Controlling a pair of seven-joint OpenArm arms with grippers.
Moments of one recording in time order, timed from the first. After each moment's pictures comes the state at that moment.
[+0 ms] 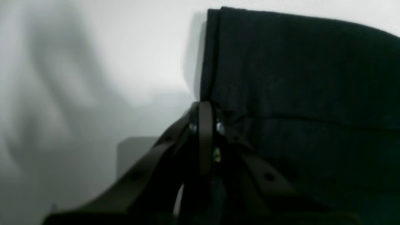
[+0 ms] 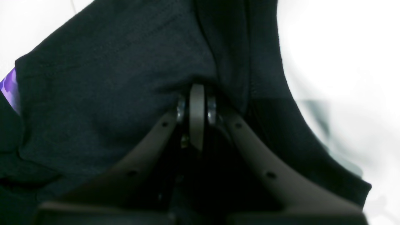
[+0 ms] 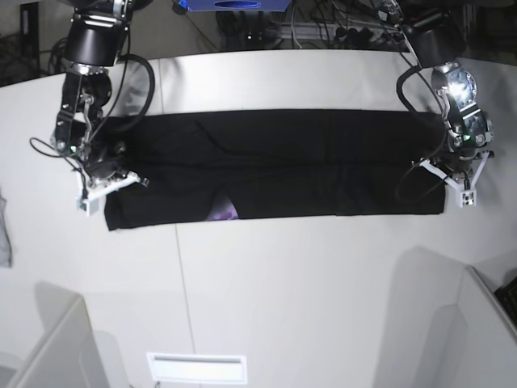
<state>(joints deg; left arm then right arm) -0.8 -13.5 -30.3 76.6 -2.6 -19.5 41.0 1.7 8.1 15.1 79.4 23.5 2.0 -51.7</state>
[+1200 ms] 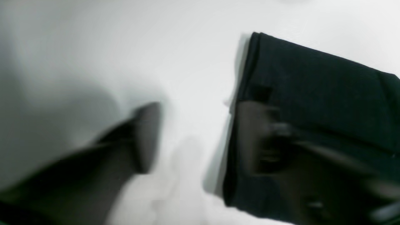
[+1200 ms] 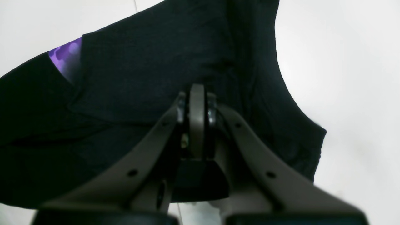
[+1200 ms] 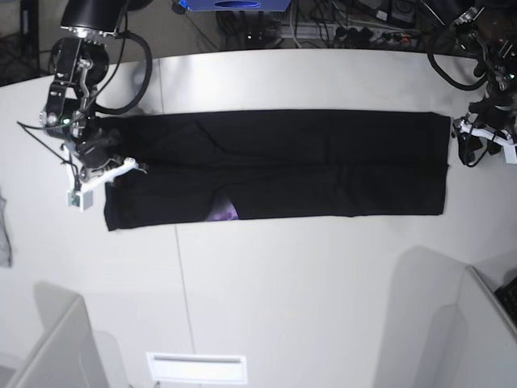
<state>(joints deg) 12.3 -14.2 -49.5 87.8 -26.5 -30.2 42.2 -7.4 7.6 14.9 102.5 22.9 1.4 -57.8</state>
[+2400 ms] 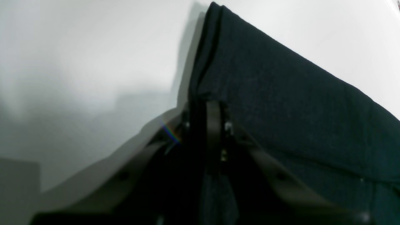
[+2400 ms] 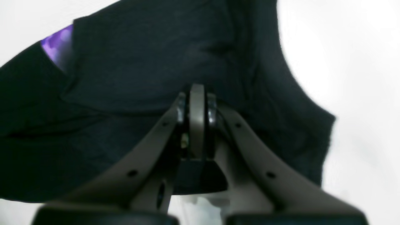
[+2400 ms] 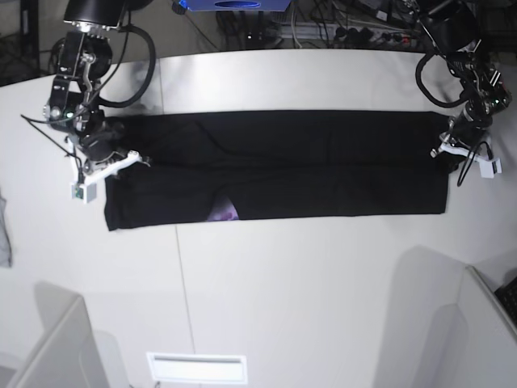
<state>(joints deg) 4.2 -18.0 -40.0 65.7 -33.1 -29.2 38.1 -9.2 6.2 15.1 102.5 23.1 1.4 -57.3</state>
